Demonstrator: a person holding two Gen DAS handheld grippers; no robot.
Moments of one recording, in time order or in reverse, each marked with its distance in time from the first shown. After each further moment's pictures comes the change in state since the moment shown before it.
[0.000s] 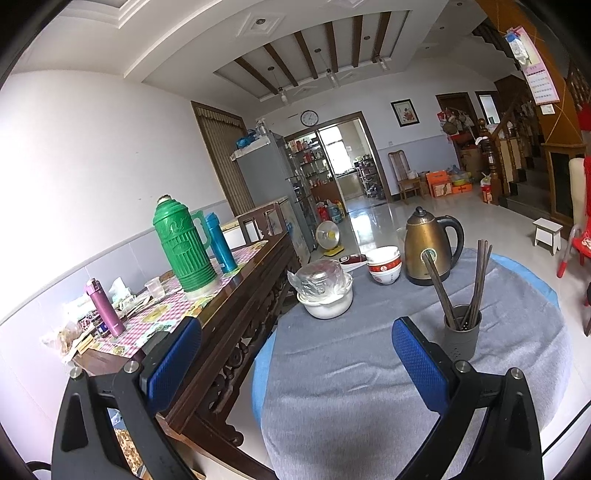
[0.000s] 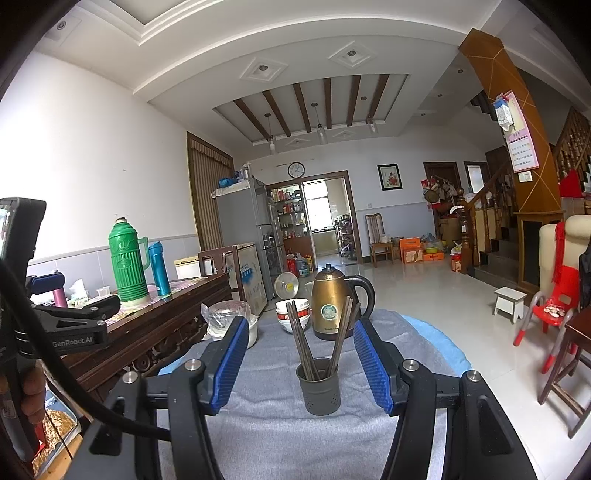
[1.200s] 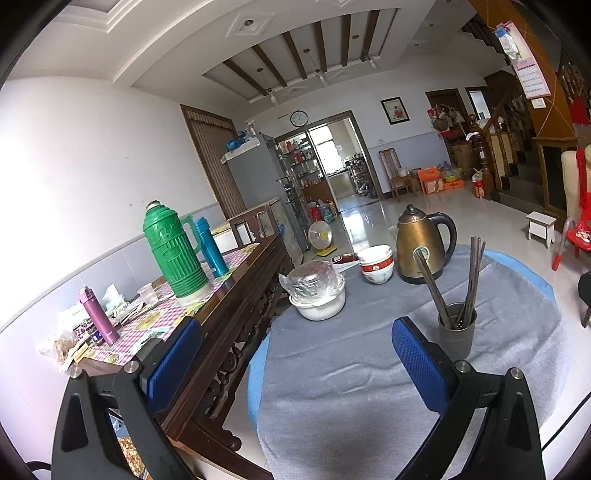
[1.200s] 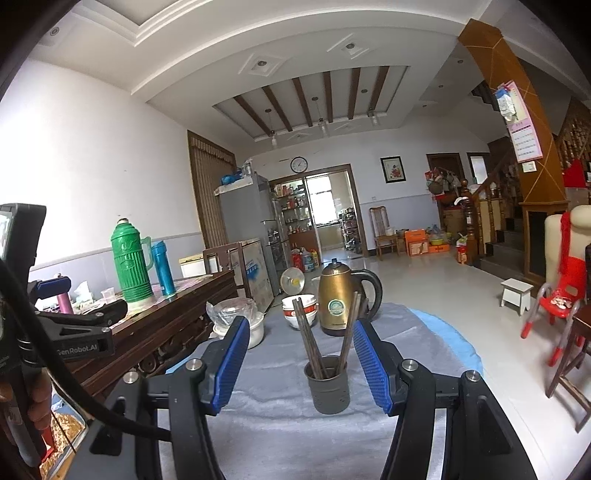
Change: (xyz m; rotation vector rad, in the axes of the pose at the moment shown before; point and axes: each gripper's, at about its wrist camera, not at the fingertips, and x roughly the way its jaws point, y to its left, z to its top) left arm 0.002 -0.010 0.004 0.037 -0.006 -0.029; right arm 0.012 -0.001 0.001 0.028 0.015 0.016
